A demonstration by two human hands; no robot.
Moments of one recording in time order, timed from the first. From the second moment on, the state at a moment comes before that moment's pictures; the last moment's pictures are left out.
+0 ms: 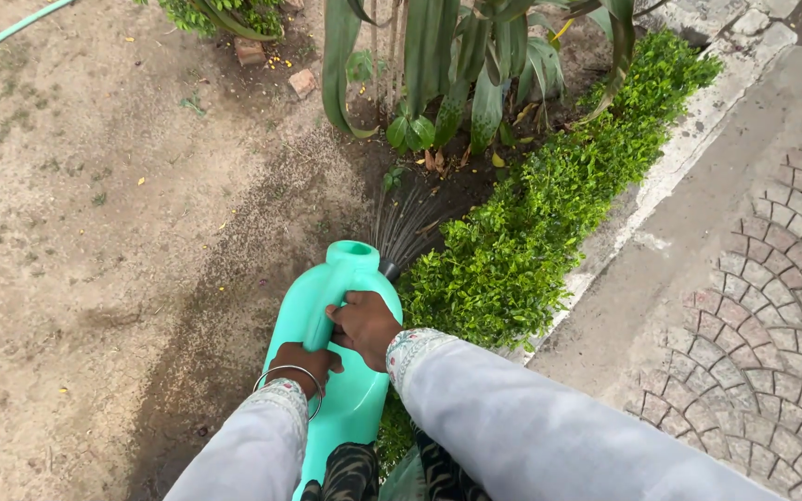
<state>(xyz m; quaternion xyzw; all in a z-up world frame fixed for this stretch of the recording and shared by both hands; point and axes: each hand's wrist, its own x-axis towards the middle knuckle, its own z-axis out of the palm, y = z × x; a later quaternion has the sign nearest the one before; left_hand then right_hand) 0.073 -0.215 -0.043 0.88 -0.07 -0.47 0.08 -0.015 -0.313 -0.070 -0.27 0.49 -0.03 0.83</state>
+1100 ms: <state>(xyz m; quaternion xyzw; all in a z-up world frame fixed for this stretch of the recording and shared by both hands) 0.019 -0.223 -0.073 0.86 0.00 -0.49 0.17 -0.065 -0.355 -0.063 -0.23 0.39 0.02 0.89</state>
